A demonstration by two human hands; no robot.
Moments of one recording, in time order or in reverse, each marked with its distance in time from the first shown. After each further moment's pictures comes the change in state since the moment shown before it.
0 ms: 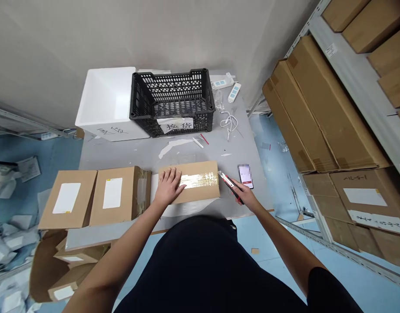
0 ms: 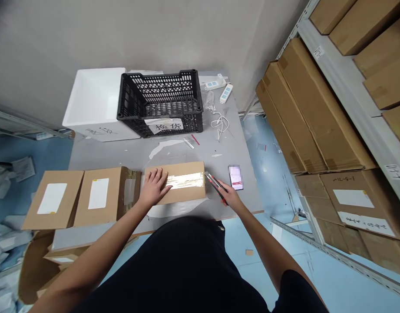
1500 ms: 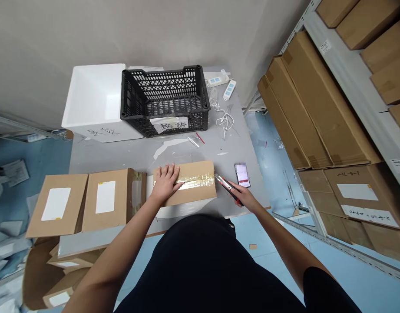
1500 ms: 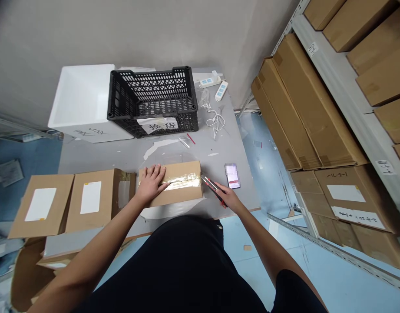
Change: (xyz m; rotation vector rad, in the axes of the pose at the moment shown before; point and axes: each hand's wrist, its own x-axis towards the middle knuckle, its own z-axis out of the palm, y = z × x) left_hand 0.029 0.000 -0.007 0.049 -0.184 0.004; right_hand -0.006 0.002 -0.011 0.035 -0.077 0.042
